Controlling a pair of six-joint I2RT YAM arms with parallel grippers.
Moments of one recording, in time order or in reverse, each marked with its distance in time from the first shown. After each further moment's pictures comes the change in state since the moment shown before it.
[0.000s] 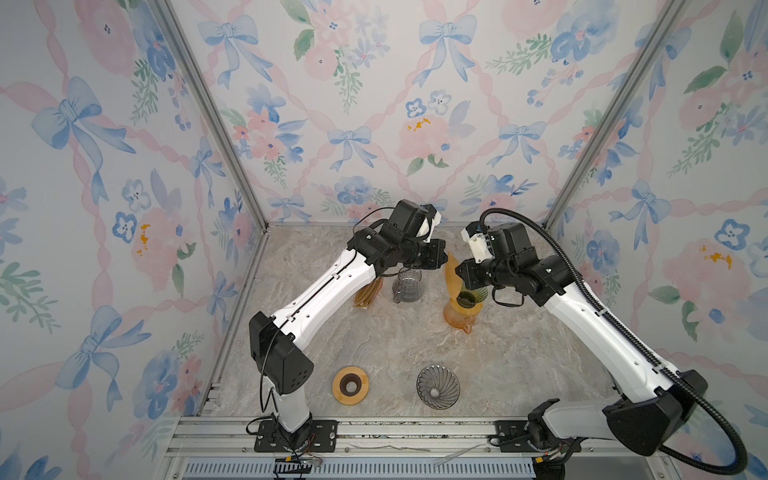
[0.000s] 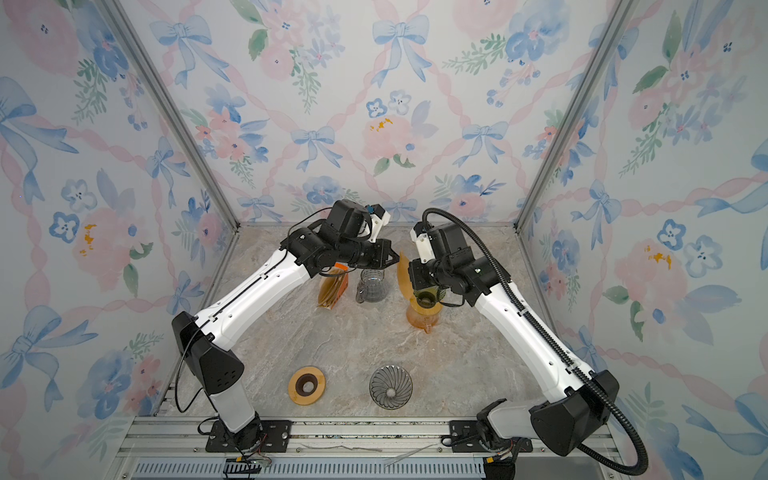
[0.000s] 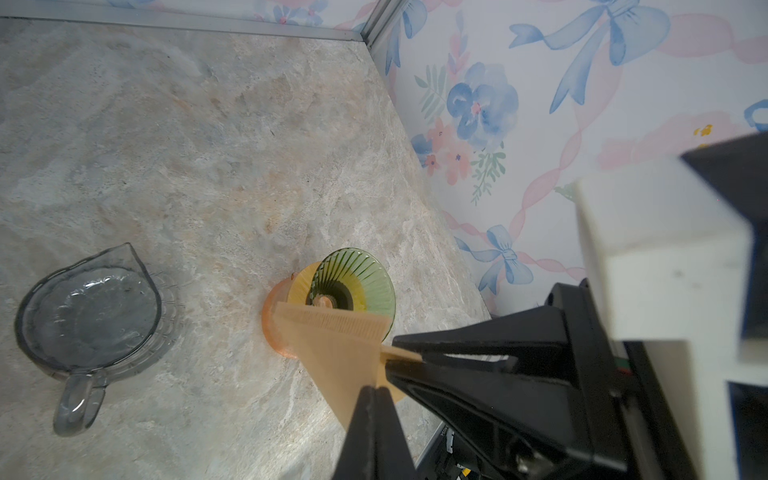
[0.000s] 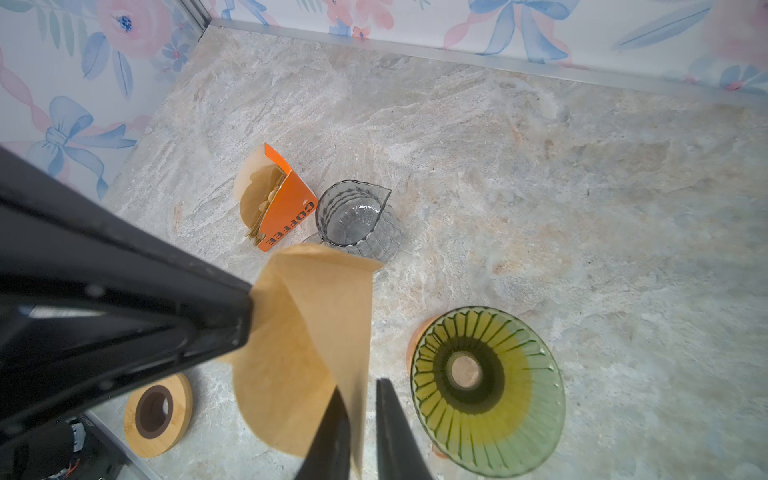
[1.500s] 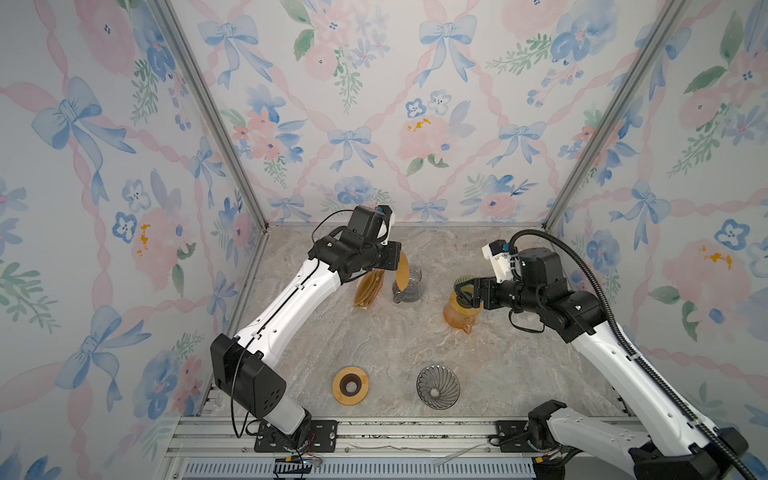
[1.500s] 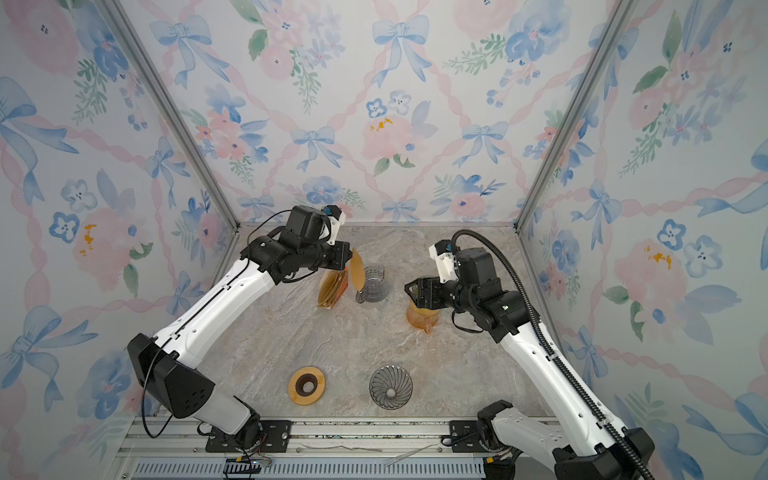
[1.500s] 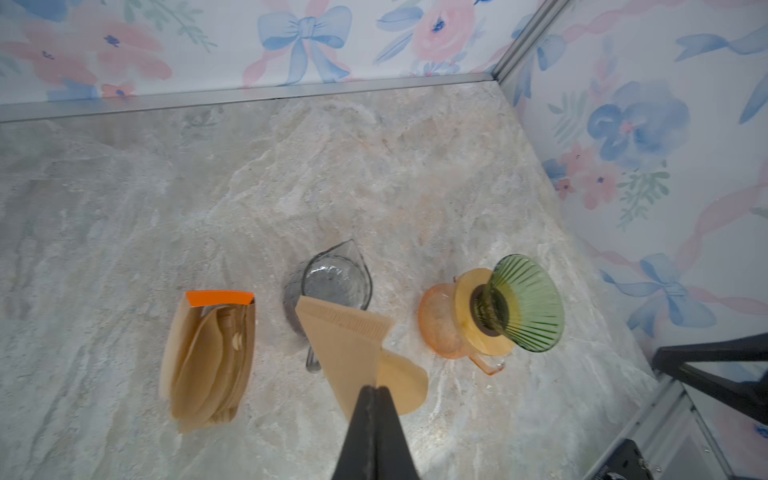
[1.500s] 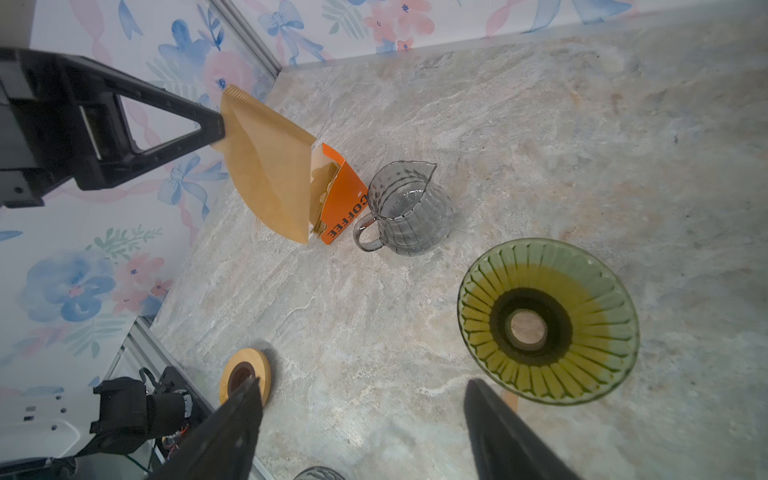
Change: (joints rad) left arm 0.151 -0.201 -0.240 -0.001 -0.183 0.173; right arm -0.067 -0.271 -0.268 0.122 -0.220 0.127
